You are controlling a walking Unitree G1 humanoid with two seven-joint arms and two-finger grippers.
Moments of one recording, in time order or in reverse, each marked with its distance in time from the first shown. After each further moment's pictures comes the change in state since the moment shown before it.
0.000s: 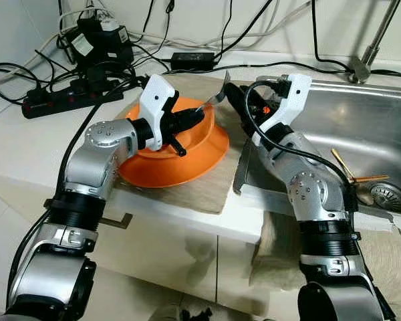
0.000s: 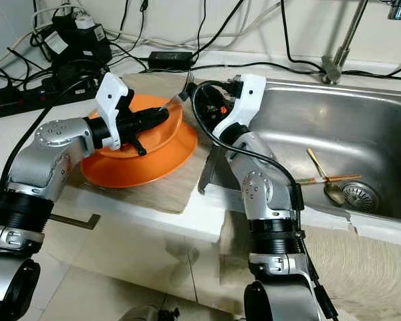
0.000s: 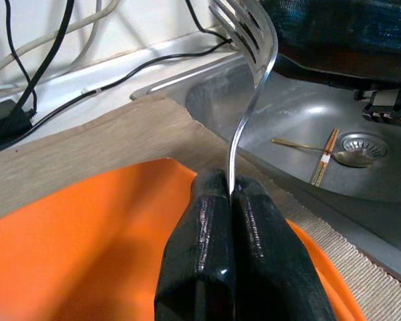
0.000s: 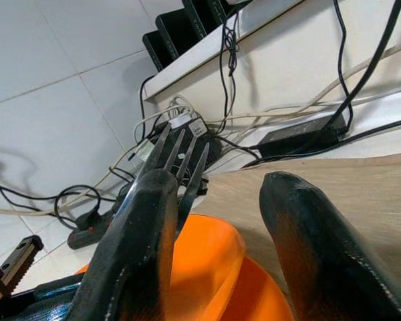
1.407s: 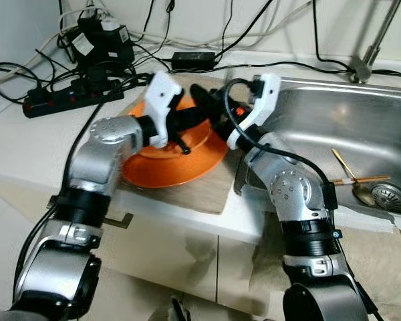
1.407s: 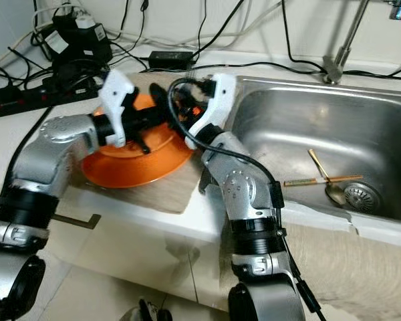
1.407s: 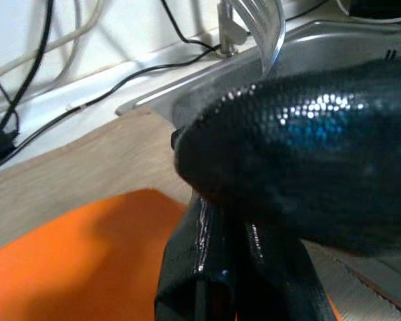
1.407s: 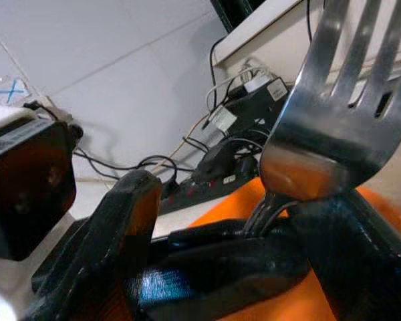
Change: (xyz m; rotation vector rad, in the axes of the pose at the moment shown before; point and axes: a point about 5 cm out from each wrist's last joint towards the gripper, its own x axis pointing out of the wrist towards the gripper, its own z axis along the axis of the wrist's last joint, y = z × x) left arm 0.011 -0.004 0.012 0.035 -0.007 -0.041; right arm 0.007 0.038 -0.018 0.119 0.098 0.194
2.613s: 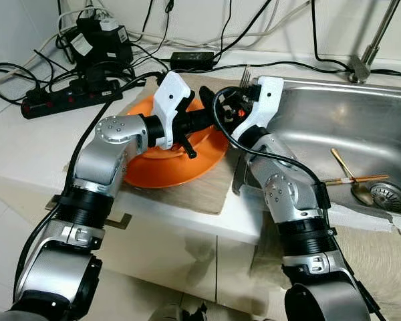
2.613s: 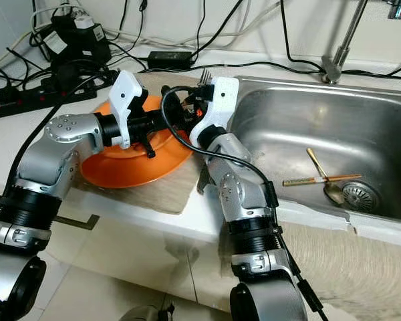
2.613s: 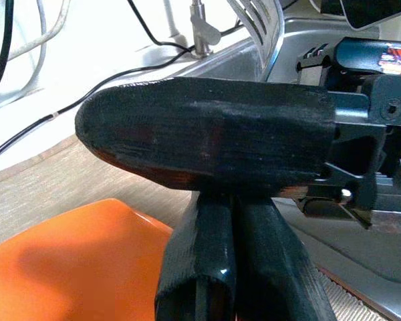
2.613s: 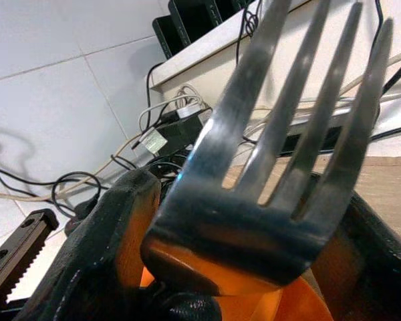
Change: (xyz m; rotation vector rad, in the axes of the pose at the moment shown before) left arm 0.001 -0.010 0.001 0.022 -0.004 -0.063; right arm 0.007 -0.017 0.001 -0.186 -0.085 -0.196
